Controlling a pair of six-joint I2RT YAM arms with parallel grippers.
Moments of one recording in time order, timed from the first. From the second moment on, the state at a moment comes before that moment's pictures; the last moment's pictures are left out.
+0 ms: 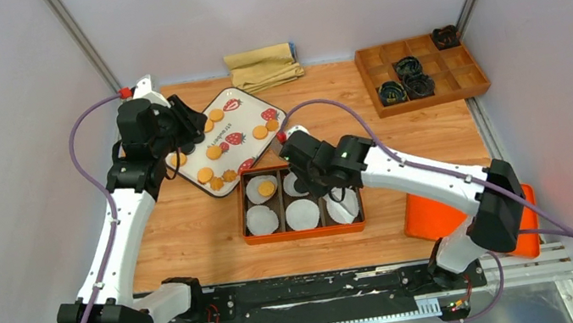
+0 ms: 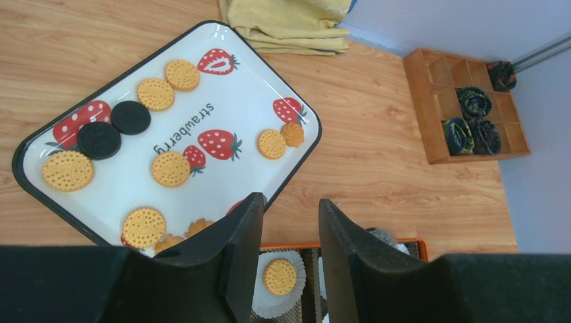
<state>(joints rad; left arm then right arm) -0.13 1.13 1.14 -0.35 0.13 -0.45 1.01 1.52 1.34 -0.88 0.26 0.32</state>
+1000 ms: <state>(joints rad) -0.13 1.21 1.15 -0.33 0.14 -0.45 0.55 2.18 1.90 -0.86 0.57 0.11</state>
